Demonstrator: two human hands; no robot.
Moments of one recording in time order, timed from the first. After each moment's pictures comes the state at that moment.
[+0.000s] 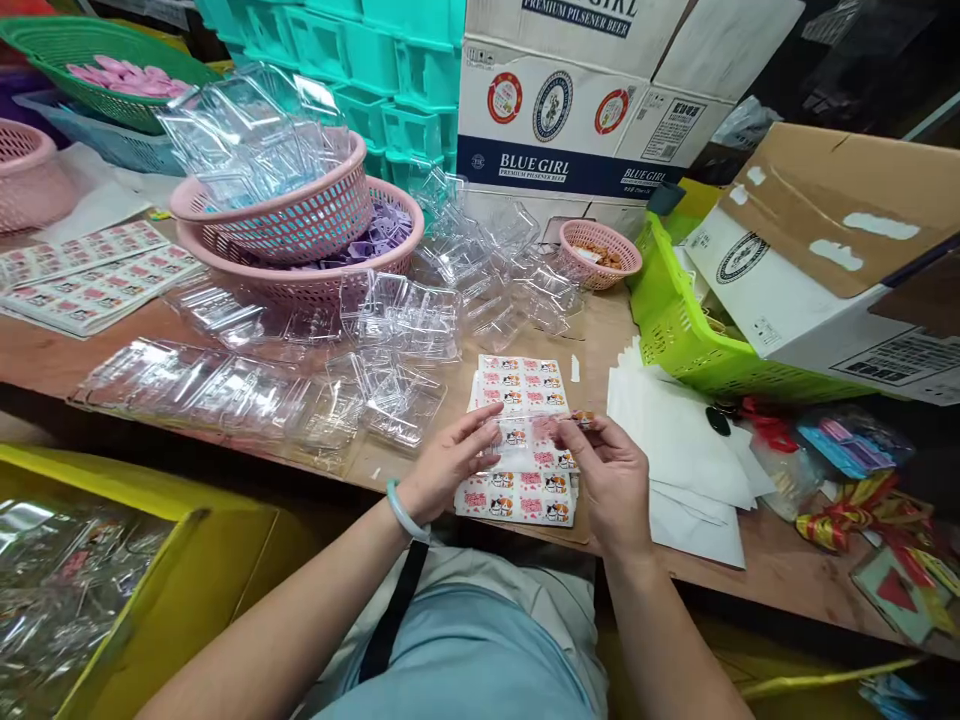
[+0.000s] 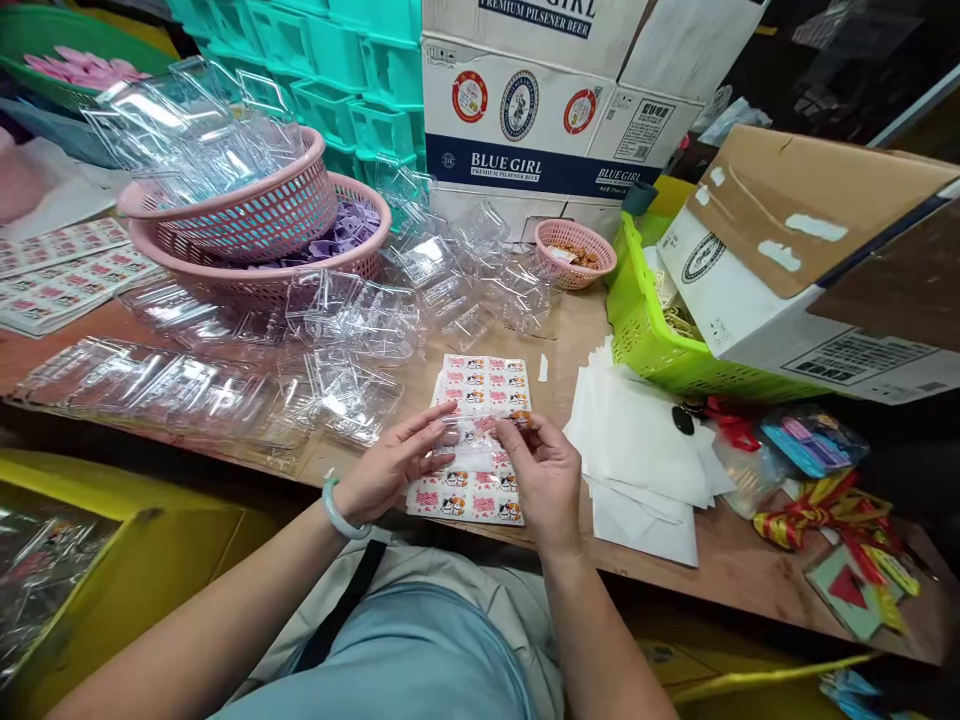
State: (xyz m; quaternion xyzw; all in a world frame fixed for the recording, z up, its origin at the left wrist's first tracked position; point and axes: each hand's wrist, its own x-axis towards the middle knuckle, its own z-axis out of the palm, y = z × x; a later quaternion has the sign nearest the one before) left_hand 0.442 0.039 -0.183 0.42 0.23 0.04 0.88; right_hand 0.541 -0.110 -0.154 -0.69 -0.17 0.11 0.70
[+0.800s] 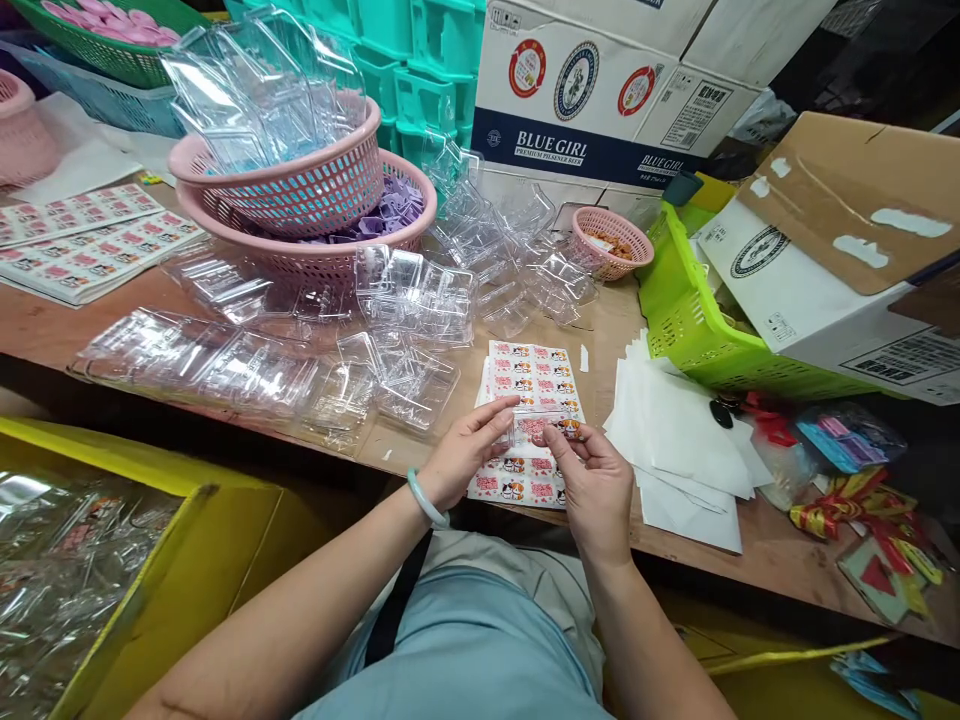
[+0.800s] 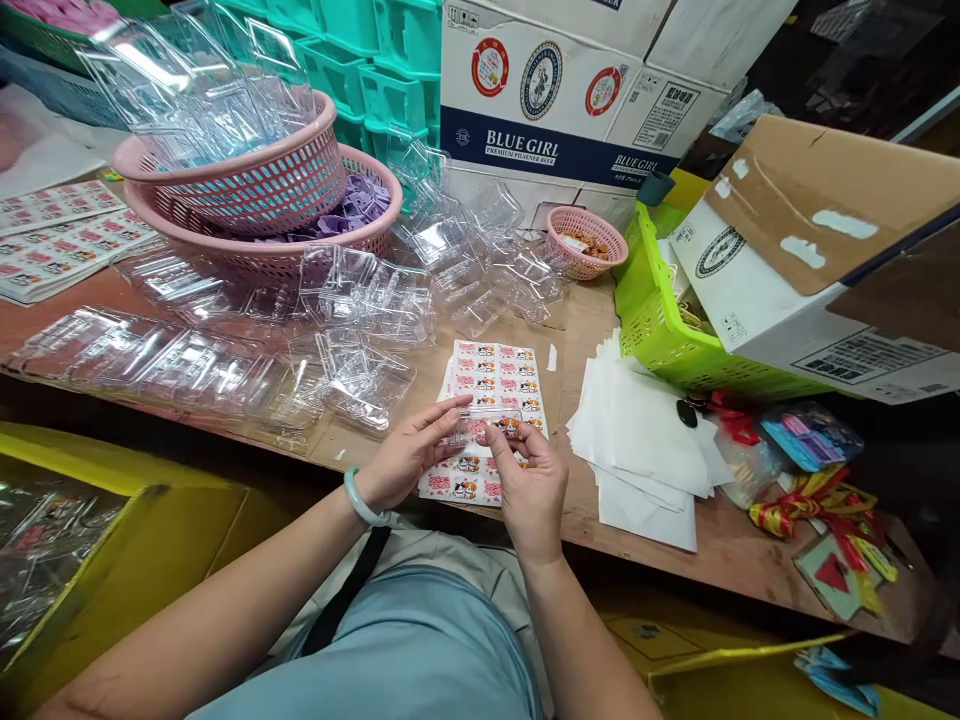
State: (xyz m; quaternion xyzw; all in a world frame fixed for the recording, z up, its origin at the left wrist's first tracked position) left_hand 0.441 0.033 -0.193 0.39 0.22 0.06 0.89; right_hand 0.505 -0.100 -0.172 -0.72 -0.12 0.13 0.67
